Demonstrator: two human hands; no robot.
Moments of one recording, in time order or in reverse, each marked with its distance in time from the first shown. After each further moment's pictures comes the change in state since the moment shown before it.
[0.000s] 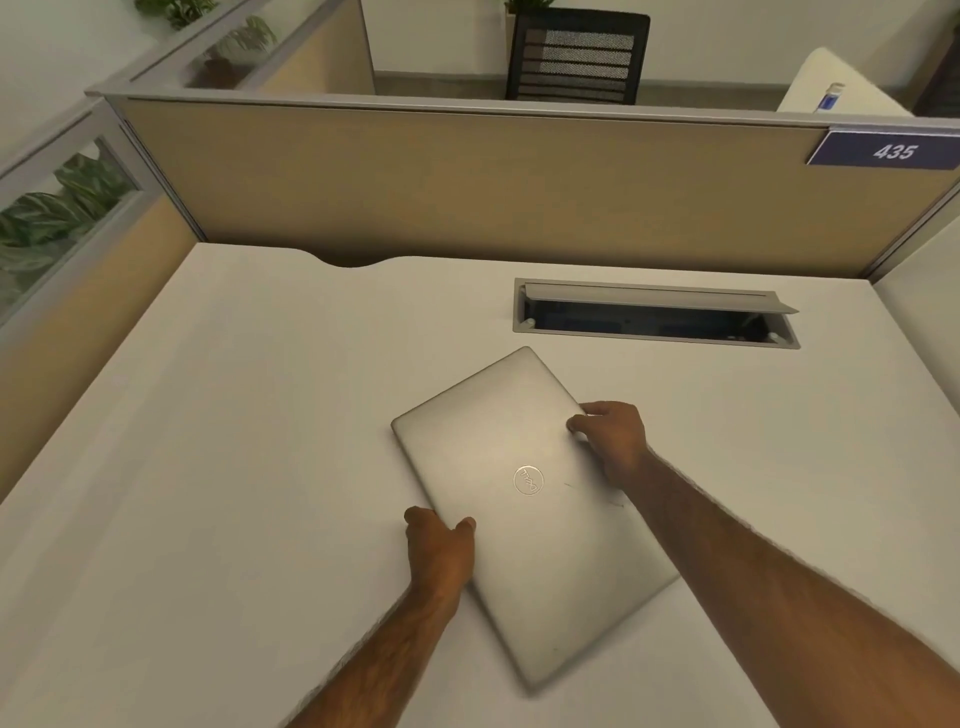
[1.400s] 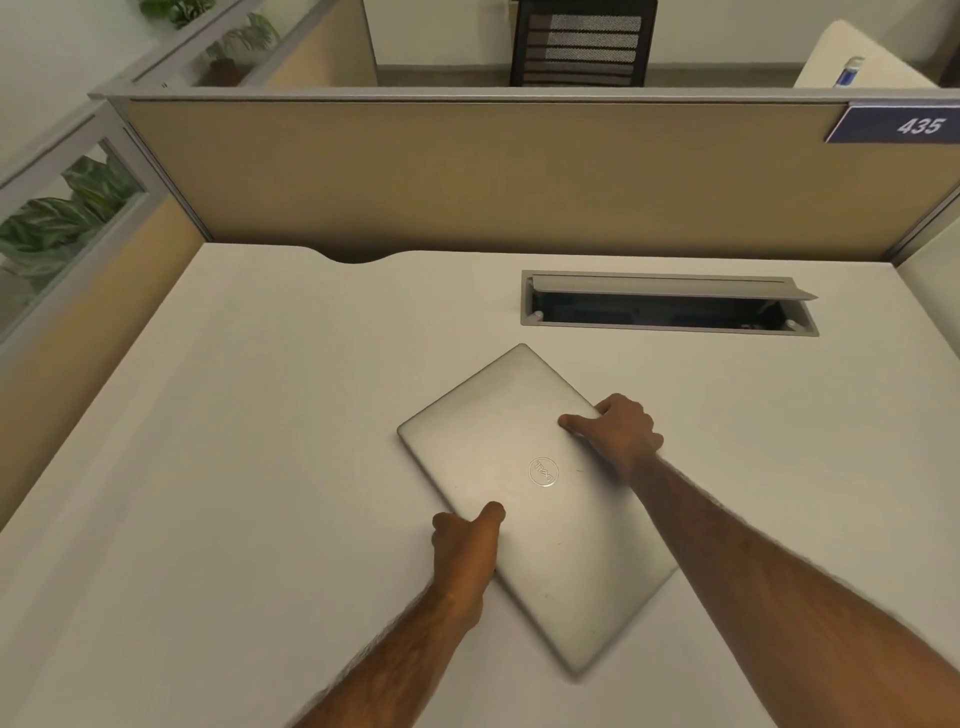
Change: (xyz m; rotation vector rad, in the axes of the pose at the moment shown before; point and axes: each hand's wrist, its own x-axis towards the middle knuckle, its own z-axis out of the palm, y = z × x) left_hand -0.025 0.014 -0.001 -0.210 -0.186 -0.153; right_hand 0.026 0.013 0.011 -0.551 0.086 -0.048
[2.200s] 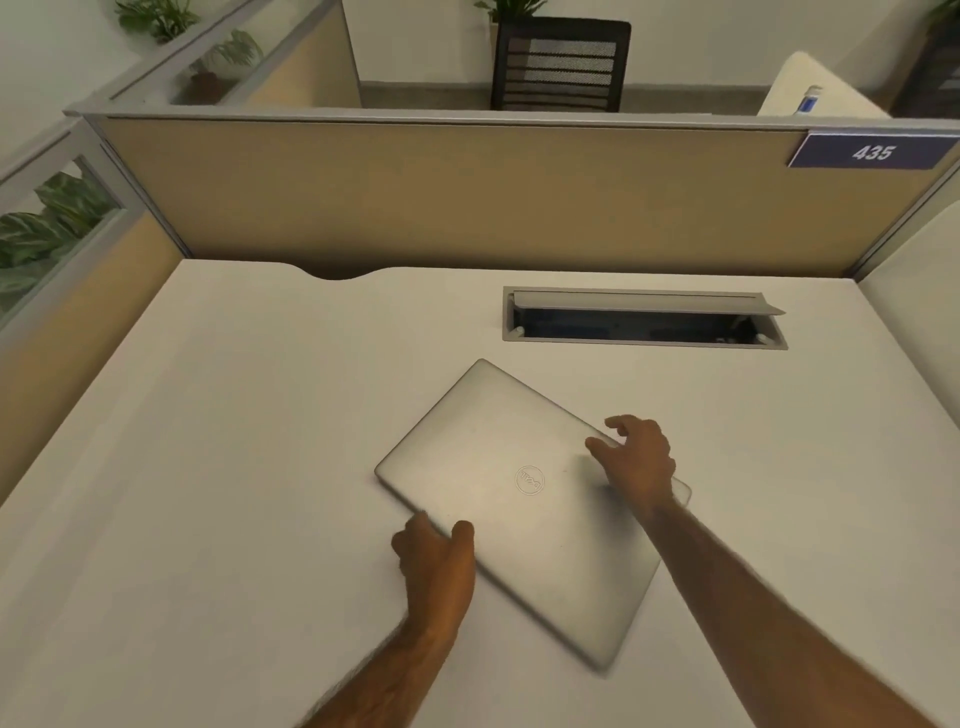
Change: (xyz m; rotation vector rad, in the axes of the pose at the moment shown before) left_hand 0.005 -0.006 -0.006 0.186 0.156 0.225; right_hand -0.042 0.023 -0.033 0.137 0.134 -0.060
